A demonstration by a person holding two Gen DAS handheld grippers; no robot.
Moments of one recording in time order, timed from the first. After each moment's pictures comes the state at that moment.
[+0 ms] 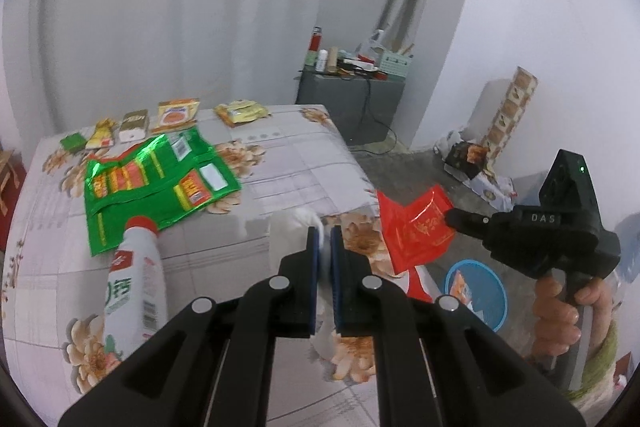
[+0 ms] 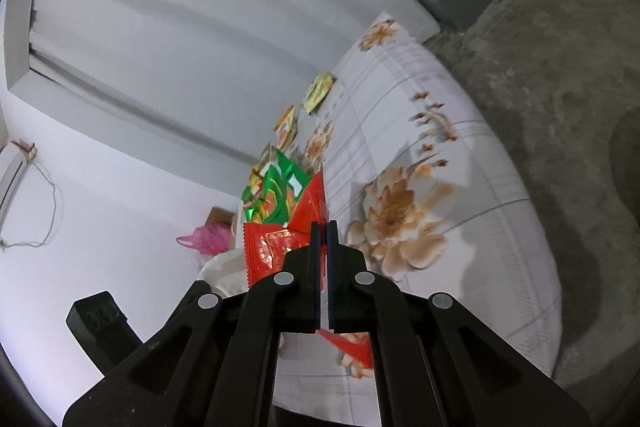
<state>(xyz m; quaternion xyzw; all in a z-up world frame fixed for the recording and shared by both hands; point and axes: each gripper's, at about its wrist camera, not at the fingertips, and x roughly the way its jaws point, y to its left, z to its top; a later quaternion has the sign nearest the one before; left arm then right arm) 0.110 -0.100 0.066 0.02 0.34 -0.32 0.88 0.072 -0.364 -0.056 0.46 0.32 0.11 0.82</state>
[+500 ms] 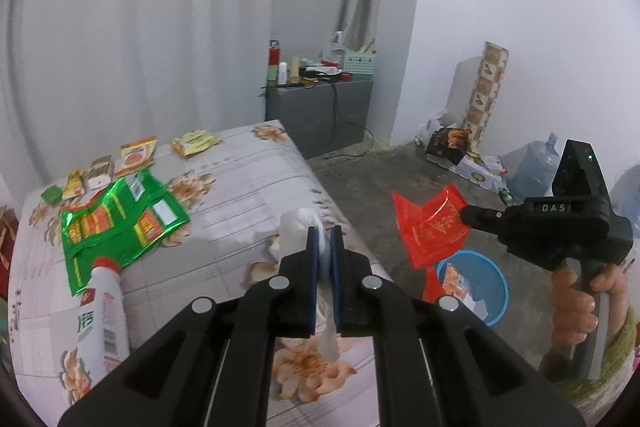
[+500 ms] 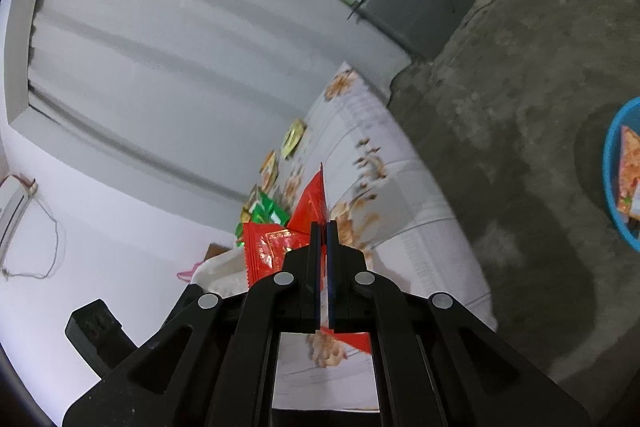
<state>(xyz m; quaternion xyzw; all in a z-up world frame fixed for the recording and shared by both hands) 0.074 -0.169 0.077 0.08 0.30 -0.35 0.88 0.011 -0.427 -0.056 0.49 0.27 0.06 0.83</state>
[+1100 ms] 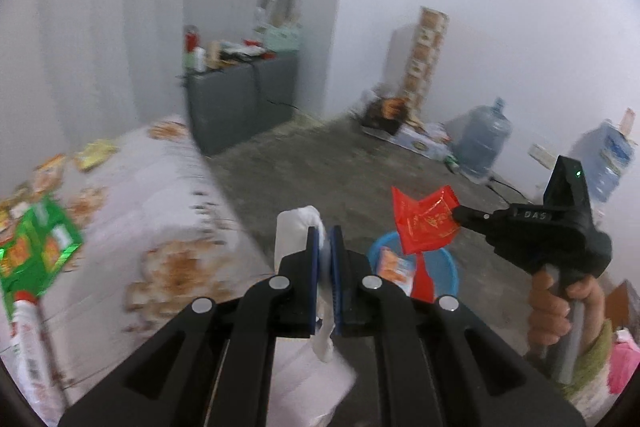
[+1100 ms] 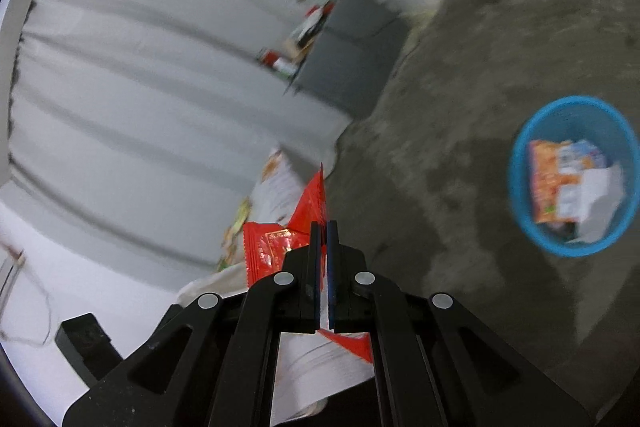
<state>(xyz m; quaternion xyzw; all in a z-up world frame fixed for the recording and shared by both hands) 0.042 -0.291 0.067 0.11 0.34 -0.46 0.81 -0.086 -0.523 -0.093 0.54 0.20 -0.09 0.81</state>
